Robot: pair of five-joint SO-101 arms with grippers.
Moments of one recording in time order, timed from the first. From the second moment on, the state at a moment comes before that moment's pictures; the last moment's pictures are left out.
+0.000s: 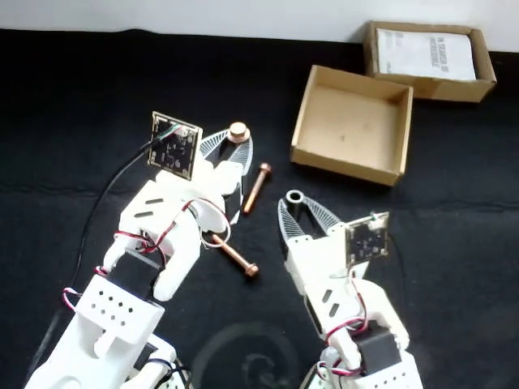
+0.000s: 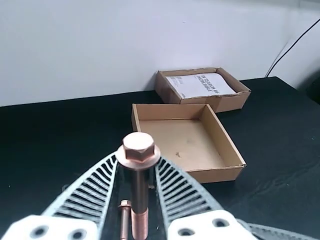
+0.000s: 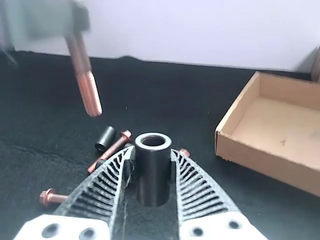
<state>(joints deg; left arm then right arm) 21.9 -57.3 54.3 20.2 12.9 -27.7 -104.2 88.5 35.6 -7.4</state>
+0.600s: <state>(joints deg) 26.1 -57.3 54.3 19.1 25.6 -27.7 -104.2 95.9 16.1 -11.6</state>
